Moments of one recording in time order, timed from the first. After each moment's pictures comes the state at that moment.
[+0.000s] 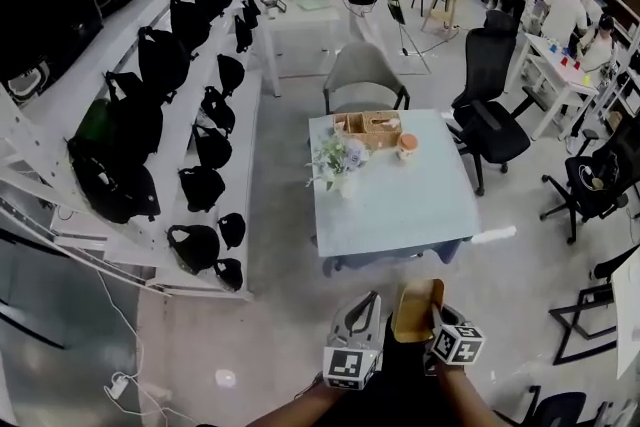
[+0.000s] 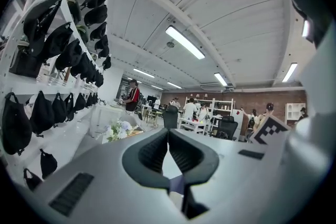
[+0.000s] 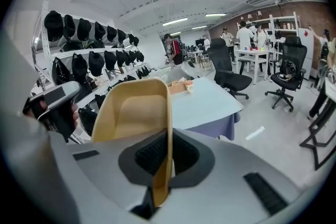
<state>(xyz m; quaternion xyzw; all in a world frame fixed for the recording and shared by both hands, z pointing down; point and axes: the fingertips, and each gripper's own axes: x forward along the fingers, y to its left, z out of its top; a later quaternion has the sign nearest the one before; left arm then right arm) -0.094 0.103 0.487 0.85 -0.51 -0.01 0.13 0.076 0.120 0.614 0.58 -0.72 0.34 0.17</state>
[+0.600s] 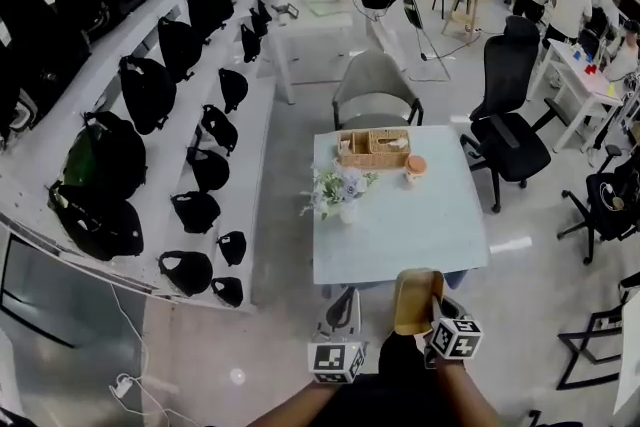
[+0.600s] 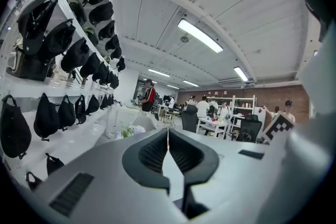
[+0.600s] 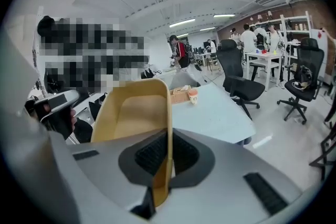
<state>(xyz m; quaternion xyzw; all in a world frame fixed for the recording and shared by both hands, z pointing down) -0.094 -0.028 0.497 0.79 -0.59 0.00 0.13 0.112 -0.031 0.614 0.55 -0.75 0.32 0.17</state>
